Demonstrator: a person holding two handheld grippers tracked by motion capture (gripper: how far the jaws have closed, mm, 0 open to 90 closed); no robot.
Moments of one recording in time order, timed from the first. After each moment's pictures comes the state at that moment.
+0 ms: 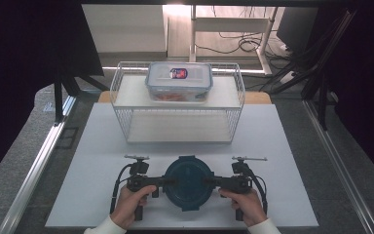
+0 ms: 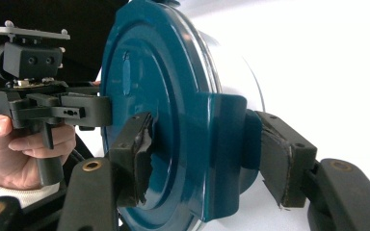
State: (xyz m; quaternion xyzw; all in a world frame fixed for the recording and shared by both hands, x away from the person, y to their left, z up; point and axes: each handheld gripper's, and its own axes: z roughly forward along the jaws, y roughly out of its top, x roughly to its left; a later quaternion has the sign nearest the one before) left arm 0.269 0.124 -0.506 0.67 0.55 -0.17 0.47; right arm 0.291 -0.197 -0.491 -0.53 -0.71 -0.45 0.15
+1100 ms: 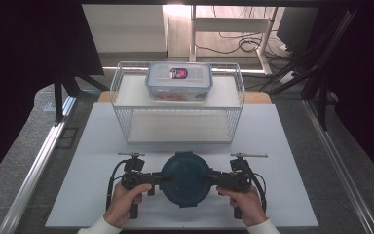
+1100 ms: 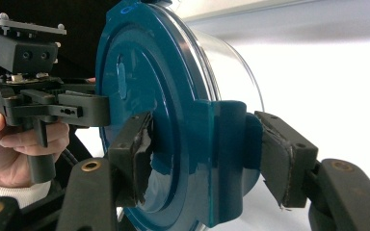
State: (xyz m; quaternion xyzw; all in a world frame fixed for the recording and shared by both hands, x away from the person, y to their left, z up) left arm 0.262 0.133 -0.477 0.68 0.53 -0.14 0.48; right arm 0.284 -0.185 -0.462 -0.50 -0.72 -0.47 0.11
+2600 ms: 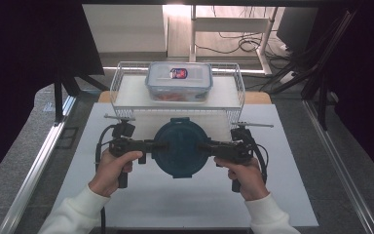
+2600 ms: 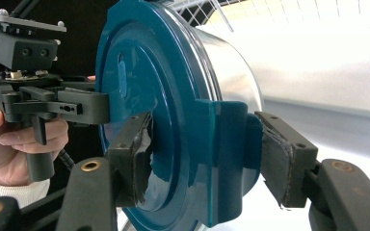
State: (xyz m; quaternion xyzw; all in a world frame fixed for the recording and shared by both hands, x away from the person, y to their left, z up) left arm 0.297 0.153 -0.374 0.70 0.50 -0.09 0.50; right arm 0.313 -0.165 -0.373 -0.47 -0.72 -0.51 0.06
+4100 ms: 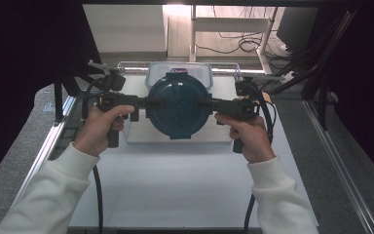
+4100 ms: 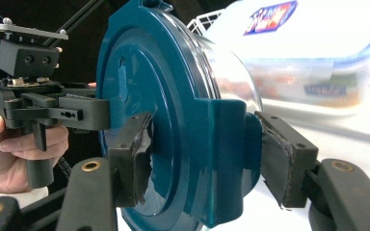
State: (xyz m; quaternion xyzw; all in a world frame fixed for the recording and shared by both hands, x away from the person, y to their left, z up) left arm 0.341 0.167 -0.271 0.70 0.48 -0.06 0.53; right arm 0.351 -0.151 -0.268 -0.44 -0.71 -0.55 0.02
